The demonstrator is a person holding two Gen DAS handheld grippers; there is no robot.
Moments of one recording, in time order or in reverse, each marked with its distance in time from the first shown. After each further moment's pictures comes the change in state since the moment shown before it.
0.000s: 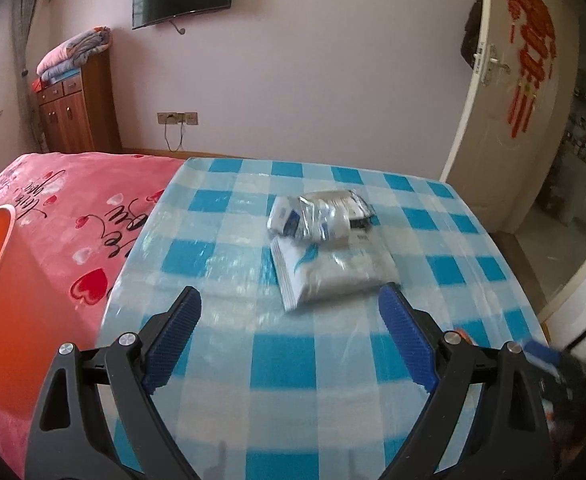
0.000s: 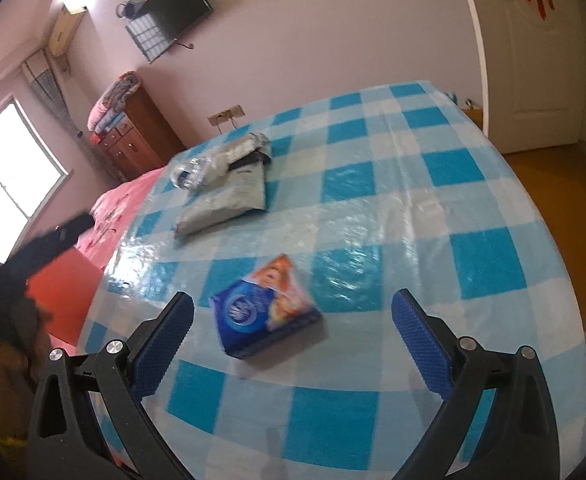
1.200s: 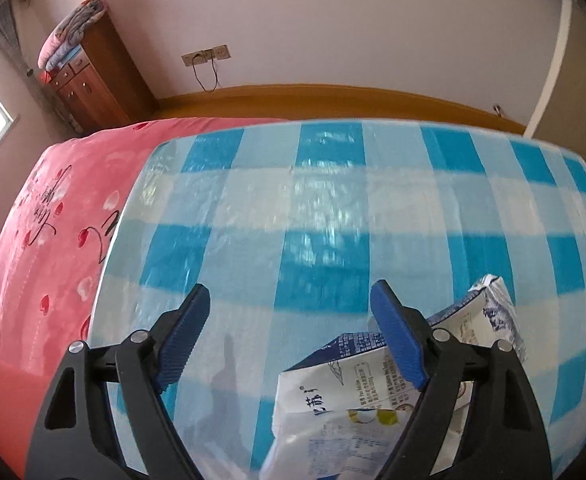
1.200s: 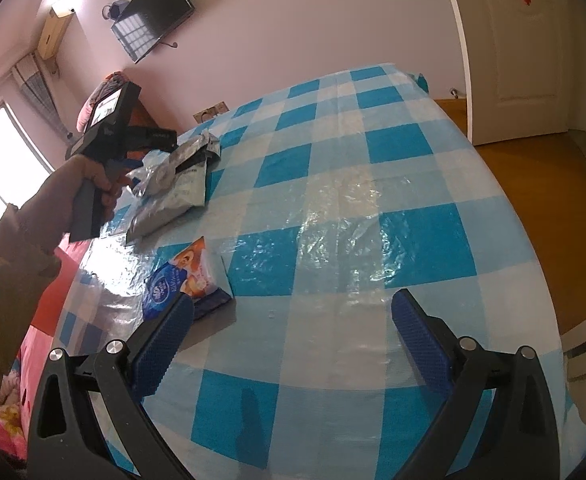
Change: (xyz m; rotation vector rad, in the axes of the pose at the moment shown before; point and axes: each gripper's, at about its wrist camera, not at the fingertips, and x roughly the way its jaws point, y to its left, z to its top) left arm 0.209 -0.029 0.092 0.089 0.341 0.287; right arm 0.002 -0.054 -0.011 0.014 0.011 -0.012
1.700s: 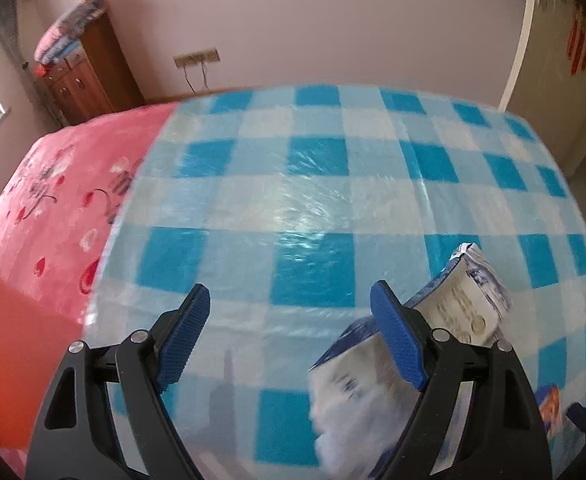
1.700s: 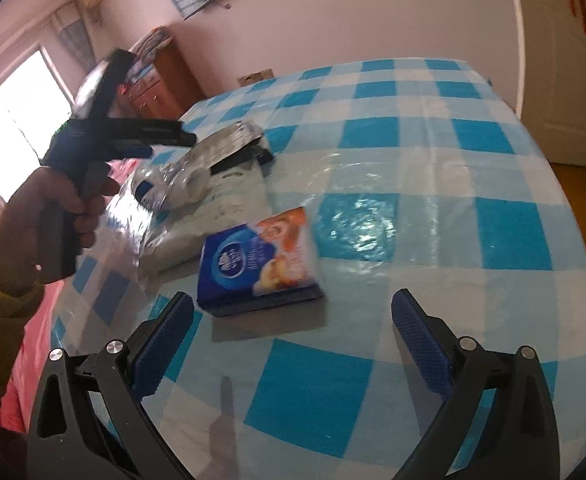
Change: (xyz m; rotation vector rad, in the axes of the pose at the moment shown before) left arm -0.070 0.037 -0.097 -0.019 -0.078 -0.096; right arm 0.018 0.055 -0.018 -0.183 0.100 0.074
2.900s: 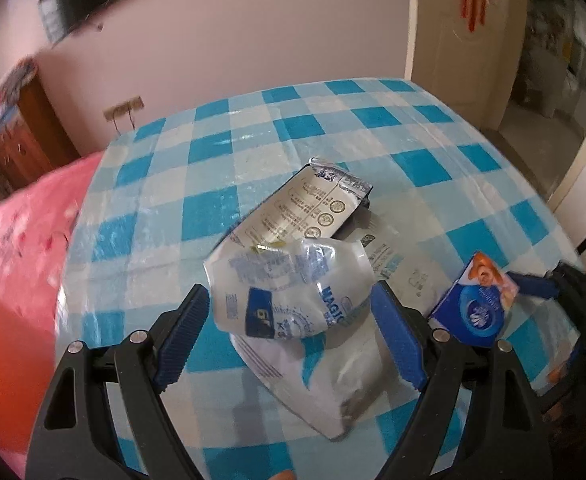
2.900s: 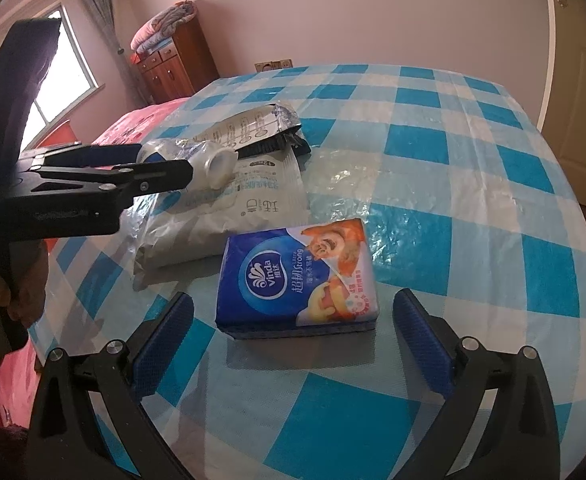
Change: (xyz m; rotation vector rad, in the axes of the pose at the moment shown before) left arm -0.052 -0.052 -0.078 0.282 -0.095 -0.176; right arm 0.031 0.027 0.008 -0.123 0.016 -0.034
